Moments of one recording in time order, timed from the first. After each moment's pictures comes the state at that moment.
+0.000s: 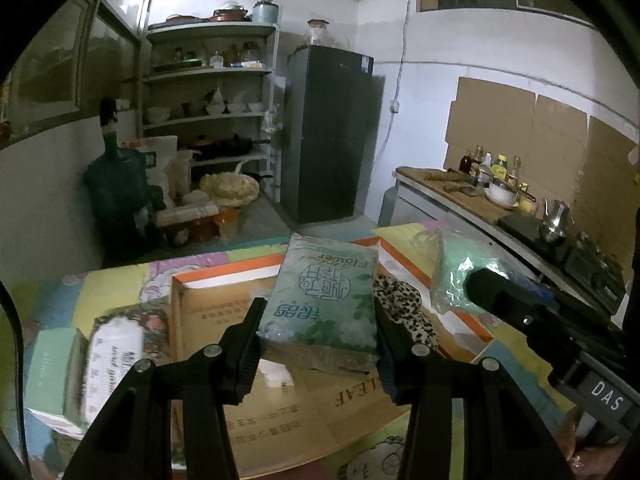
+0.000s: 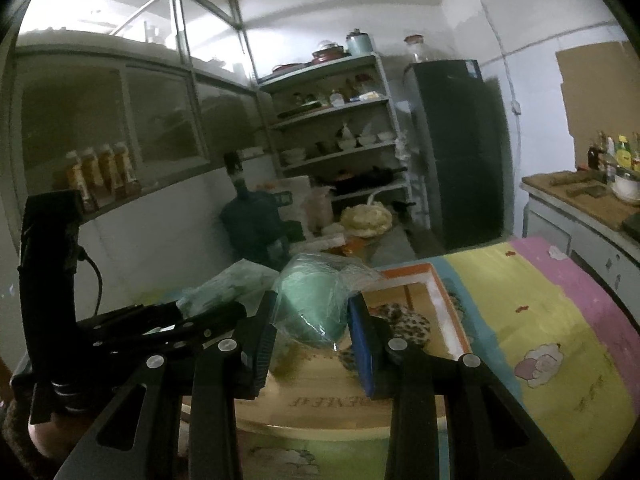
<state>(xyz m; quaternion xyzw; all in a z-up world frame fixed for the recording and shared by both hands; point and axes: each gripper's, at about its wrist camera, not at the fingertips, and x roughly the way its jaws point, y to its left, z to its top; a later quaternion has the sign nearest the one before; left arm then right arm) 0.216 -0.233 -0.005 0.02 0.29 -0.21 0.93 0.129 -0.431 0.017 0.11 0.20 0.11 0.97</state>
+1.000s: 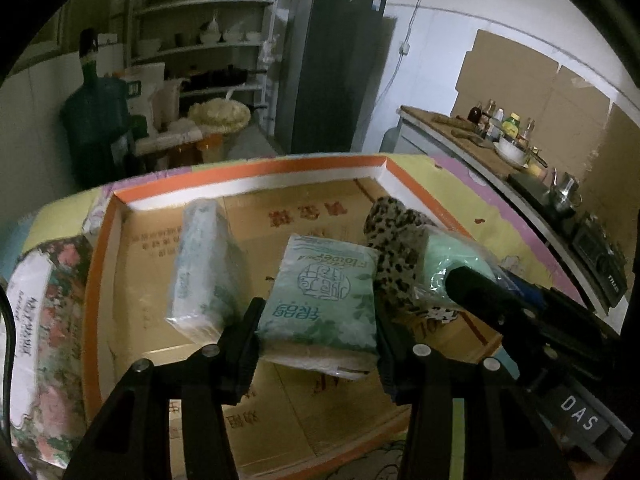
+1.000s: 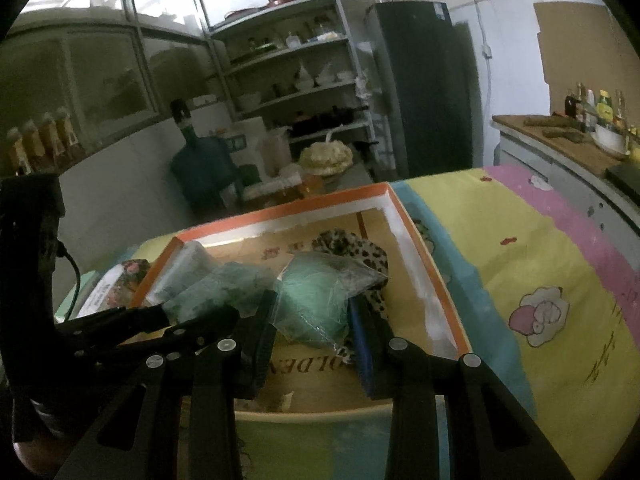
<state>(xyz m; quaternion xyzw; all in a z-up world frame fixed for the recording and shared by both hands) 0.255 -0.266 -0.070 0.01 0.41 -0.21 0.89 0.179 -0.450 -0.046 0.11 0.32 0.05 0.94</state>
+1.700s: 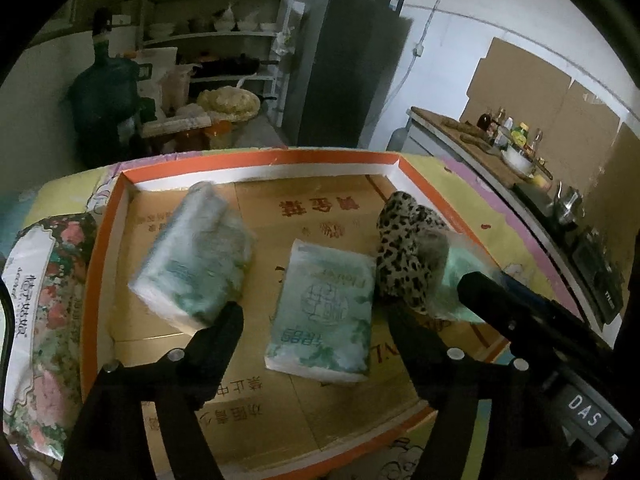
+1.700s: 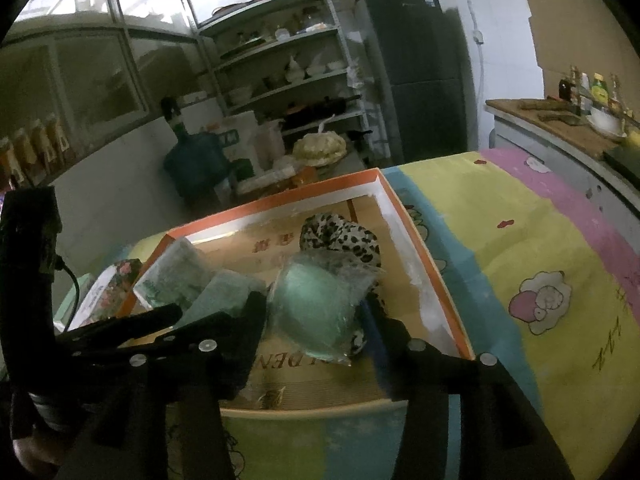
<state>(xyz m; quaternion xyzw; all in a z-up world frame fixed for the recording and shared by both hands) 0.255 -0.255 -0.070 -0.02 0.42 -0.20 0.89 0.180 -0.458 -0.052 0.13 0.33 0.04 0.93</state>
